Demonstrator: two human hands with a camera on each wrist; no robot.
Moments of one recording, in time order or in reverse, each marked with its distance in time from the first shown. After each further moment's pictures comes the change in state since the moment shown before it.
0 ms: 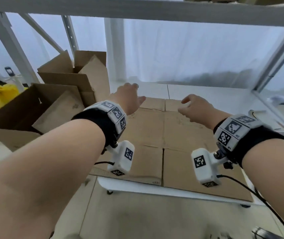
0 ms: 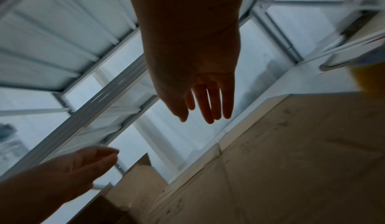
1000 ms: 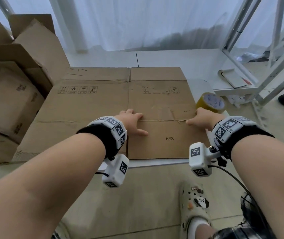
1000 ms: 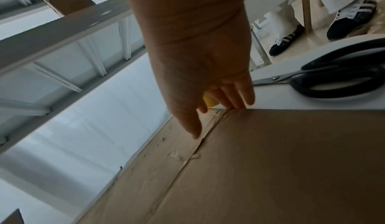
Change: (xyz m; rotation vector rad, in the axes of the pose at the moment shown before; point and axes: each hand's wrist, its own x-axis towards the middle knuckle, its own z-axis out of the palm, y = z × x) left_hand -0.037 0.079 0.149 0.230 -0.681 0.214; right_hand -0.043 0.172 0.011 -0.141 -0.233 0.541
